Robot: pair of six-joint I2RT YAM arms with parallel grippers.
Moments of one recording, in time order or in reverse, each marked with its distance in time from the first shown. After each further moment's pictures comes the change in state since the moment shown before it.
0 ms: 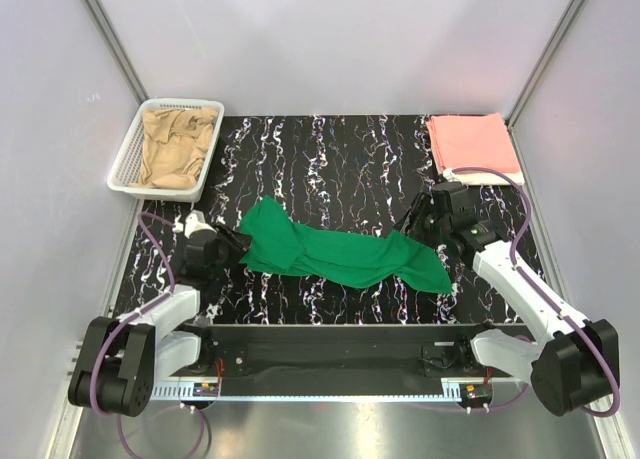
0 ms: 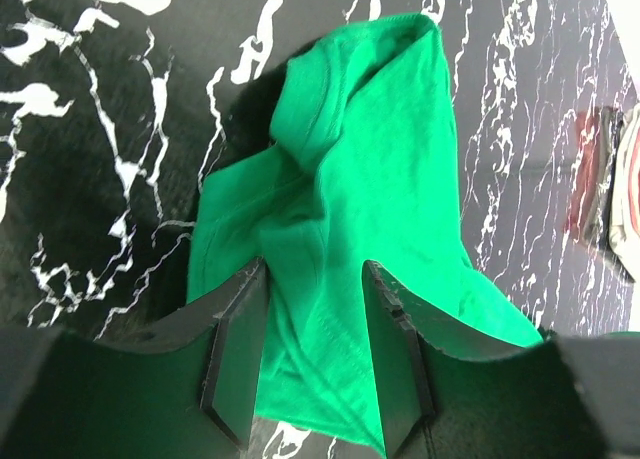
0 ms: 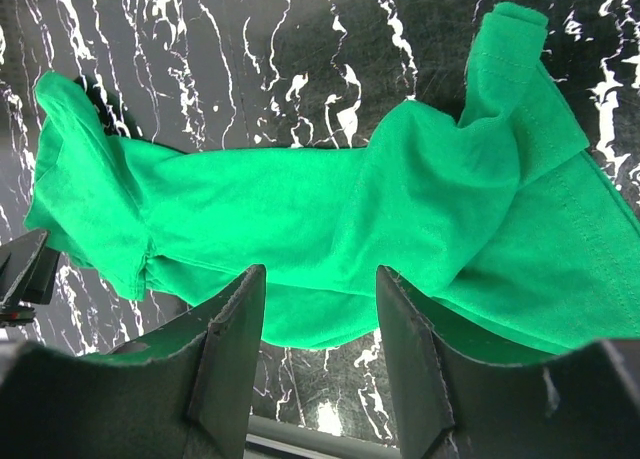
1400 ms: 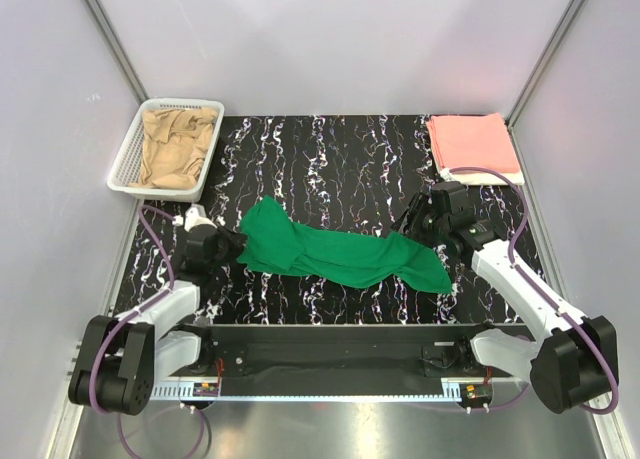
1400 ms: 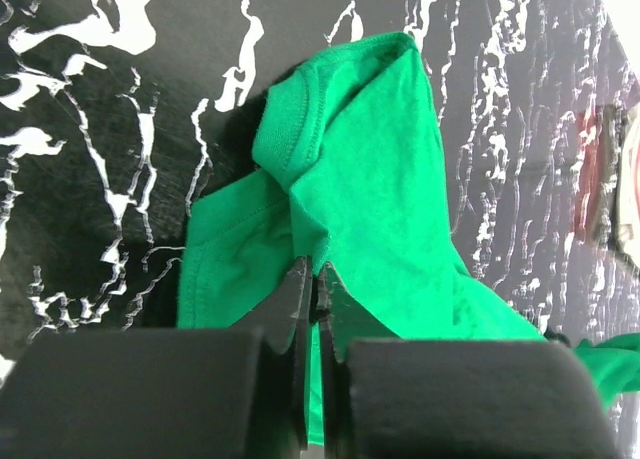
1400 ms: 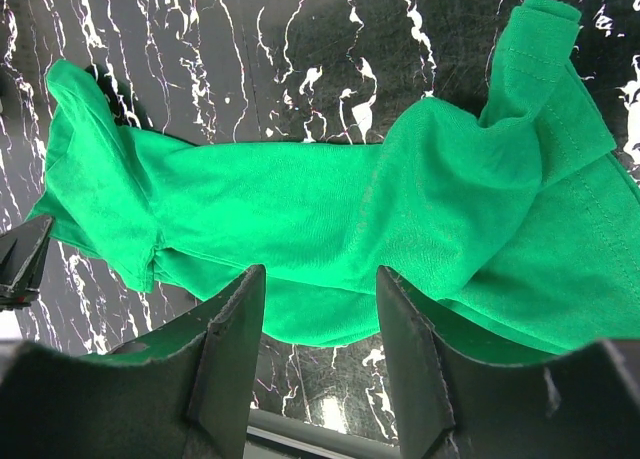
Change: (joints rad) left arm 0.003 0.006 0.039 -0.016 -0.006 0.044; right arm 0.000 0.013 -0.005 0.024 -0.040 0.000
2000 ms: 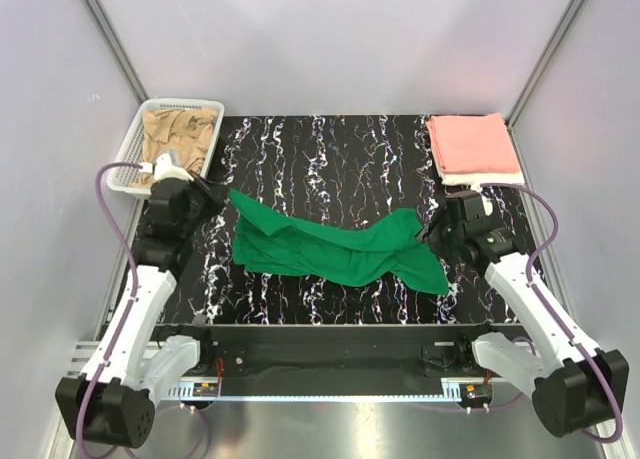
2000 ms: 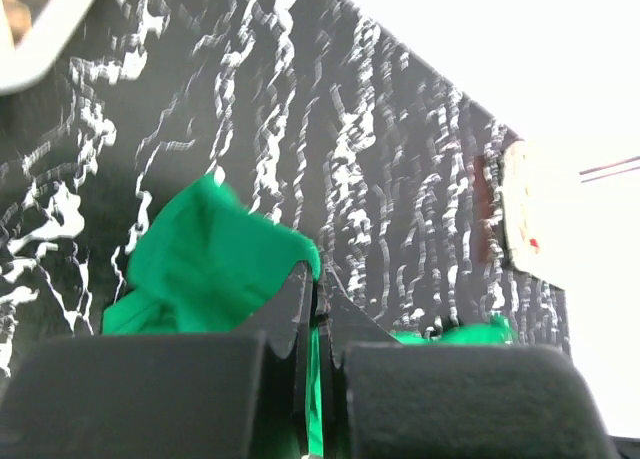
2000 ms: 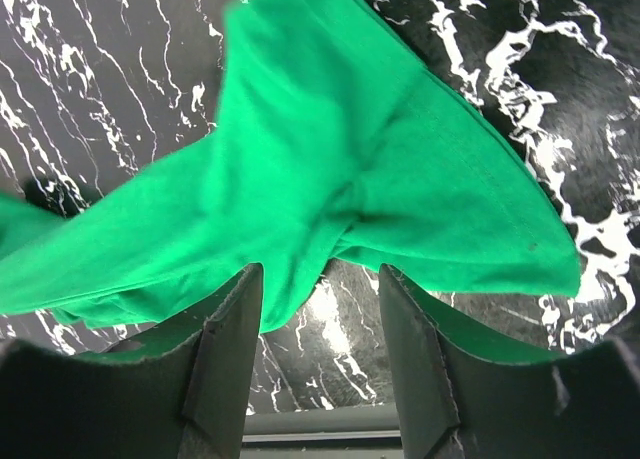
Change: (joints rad) left arm 0.042 -0.185 0.481 -0.500 0.047 0.139; right arm -0.063 -0.115 0.008 -0.249 0.151 0.131
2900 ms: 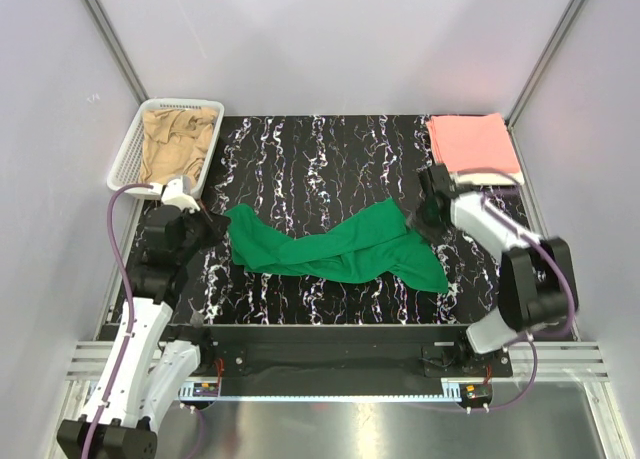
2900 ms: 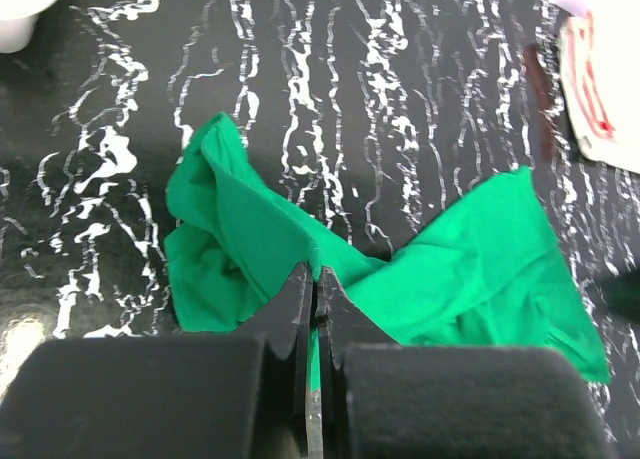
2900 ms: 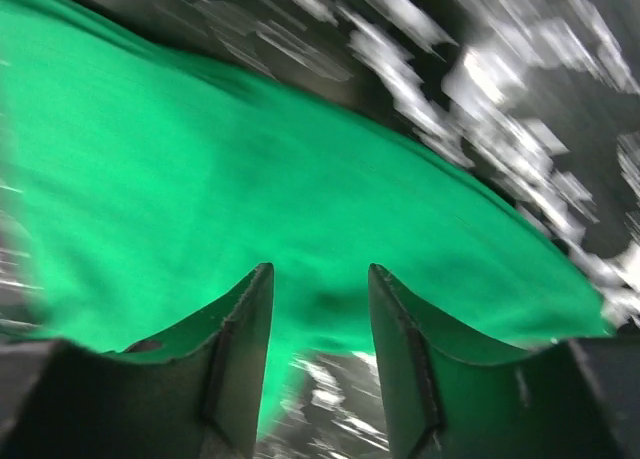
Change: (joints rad) left arm 0.020 -0.212 -0.061 -0.224 0.111 0.233; right arm -0.029 0.479 0.132 0.003 0.043 0.095
